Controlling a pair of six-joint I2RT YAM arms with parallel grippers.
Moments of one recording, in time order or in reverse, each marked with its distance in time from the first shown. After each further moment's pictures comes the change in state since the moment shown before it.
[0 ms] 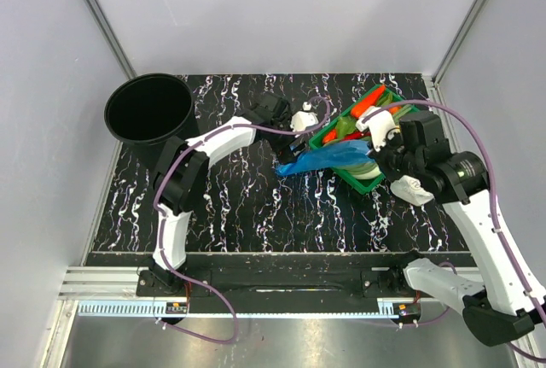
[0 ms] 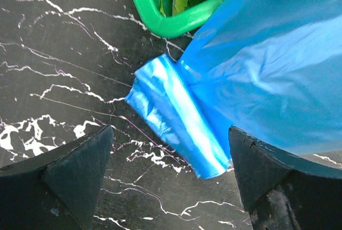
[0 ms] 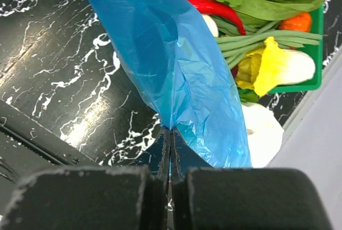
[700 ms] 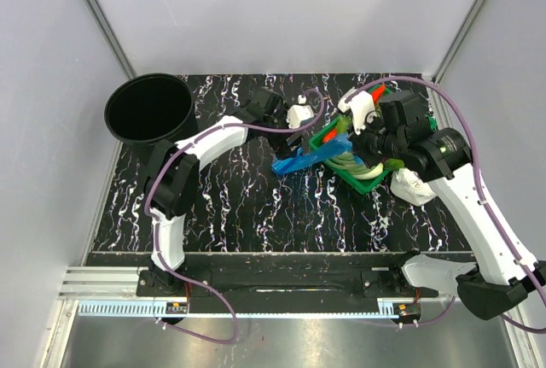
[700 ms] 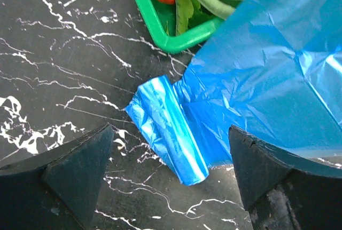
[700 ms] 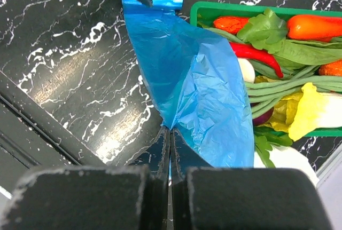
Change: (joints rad) left arm 0.026 -0.080 -0.070 0.069 0.060 0.017; right arm 0.075 0.164 0.159 0.039 -0.097 0.126
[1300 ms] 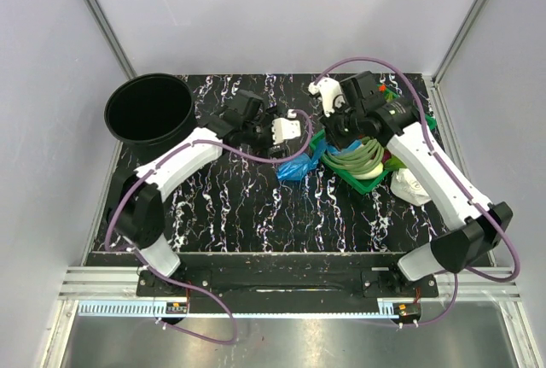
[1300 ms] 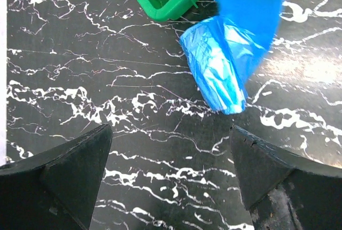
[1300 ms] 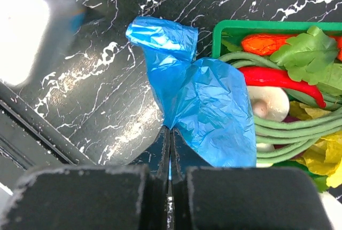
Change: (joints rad) left arm -0.001 -0.345 -0.190 -0.096 -0.028 0.356; right arm 0.017 0.312 0.097 0.079 -0.061 0.077
